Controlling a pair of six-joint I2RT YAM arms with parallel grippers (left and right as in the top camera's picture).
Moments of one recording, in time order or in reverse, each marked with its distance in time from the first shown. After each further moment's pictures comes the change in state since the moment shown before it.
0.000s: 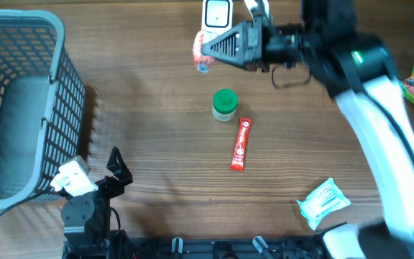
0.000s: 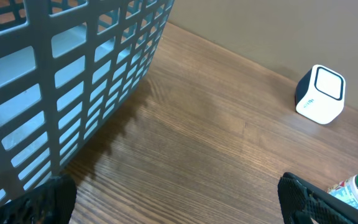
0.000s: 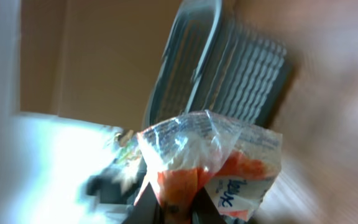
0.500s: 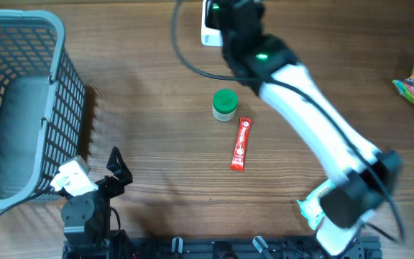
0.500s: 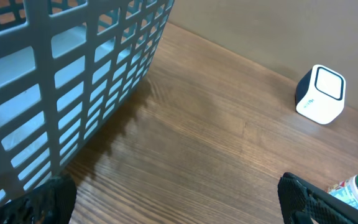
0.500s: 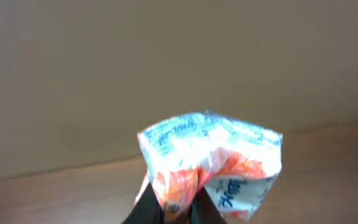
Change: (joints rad) left arm 0.000 0.001 0.000 -0.001 0.000 0.000; right arm 0.199 0.377 -0.018 0.520 1.429 -0.393
